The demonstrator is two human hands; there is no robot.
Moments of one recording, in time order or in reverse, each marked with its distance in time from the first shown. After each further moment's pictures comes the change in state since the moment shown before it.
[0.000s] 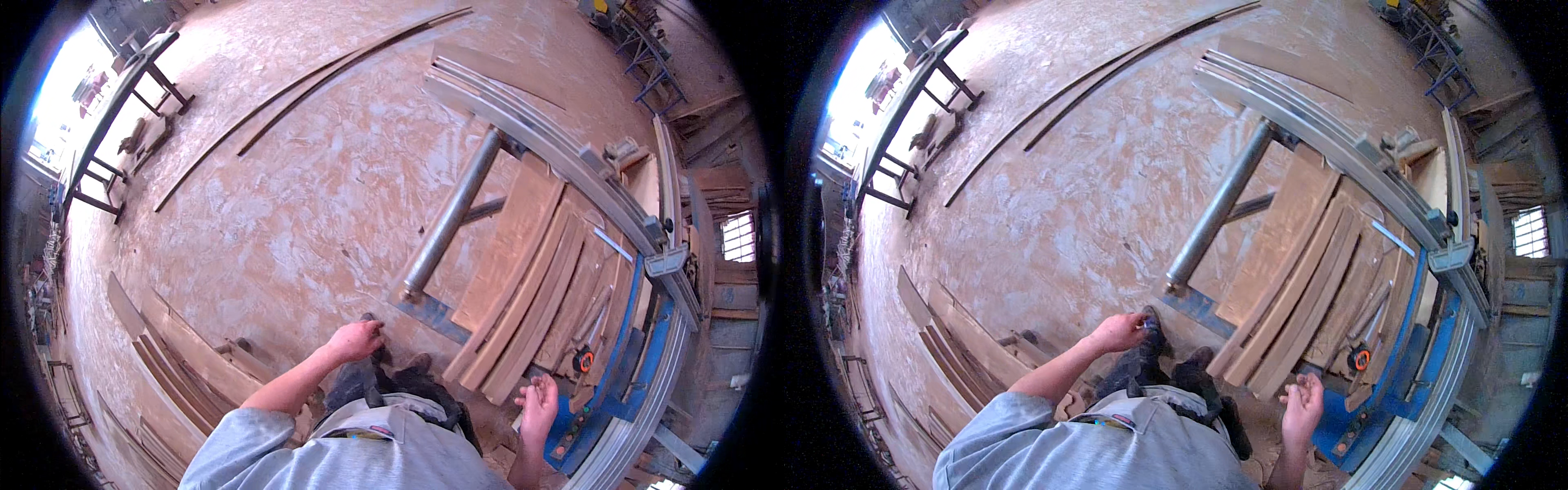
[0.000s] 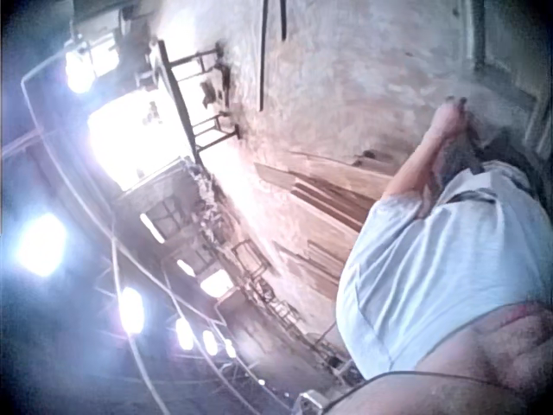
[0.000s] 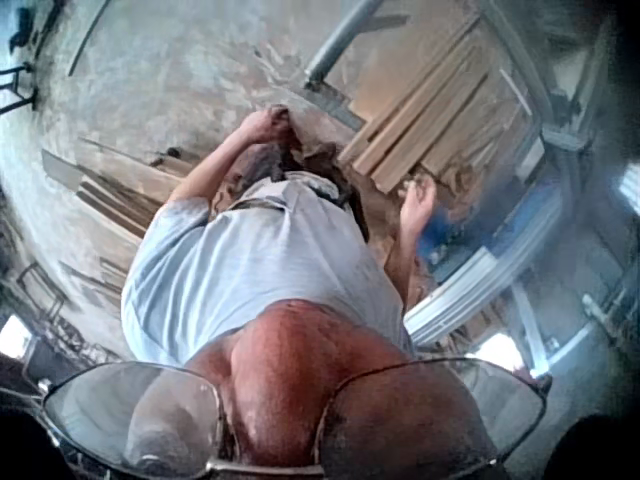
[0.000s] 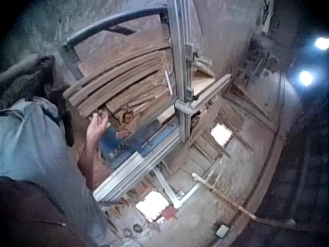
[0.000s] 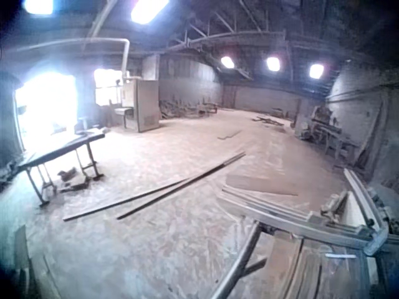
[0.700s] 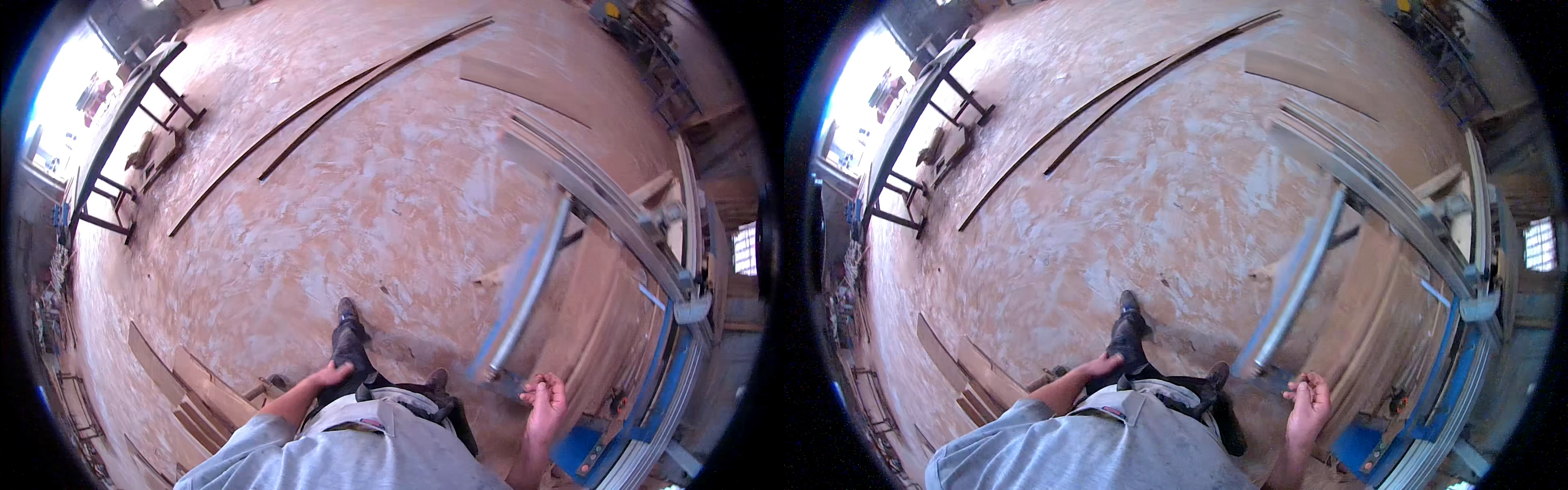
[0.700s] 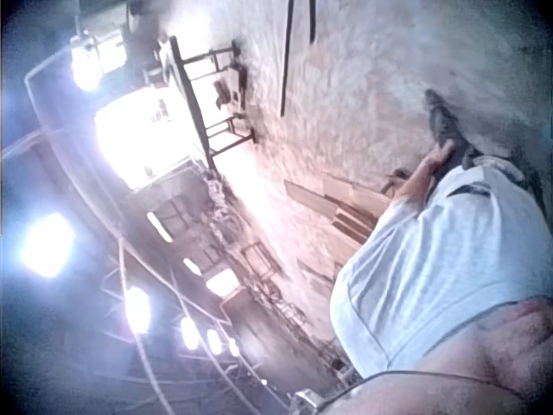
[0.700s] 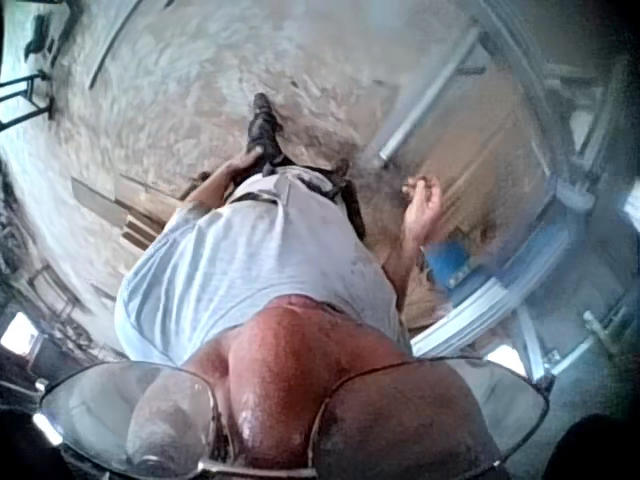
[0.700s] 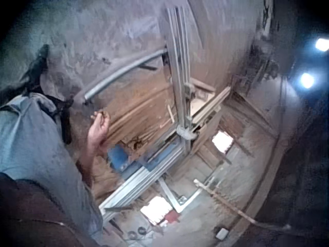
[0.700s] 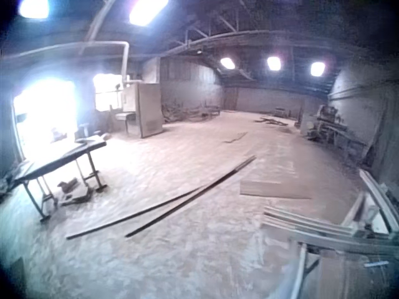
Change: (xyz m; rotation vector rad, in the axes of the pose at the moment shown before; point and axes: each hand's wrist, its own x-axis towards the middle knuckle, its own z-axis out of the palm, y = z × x) left_hand -0.006 -0.300 -0.087 -0.515 -0.087 -0.662; right_hand 0.015 -0.071 0.252 0.111 -0.031 -0.137
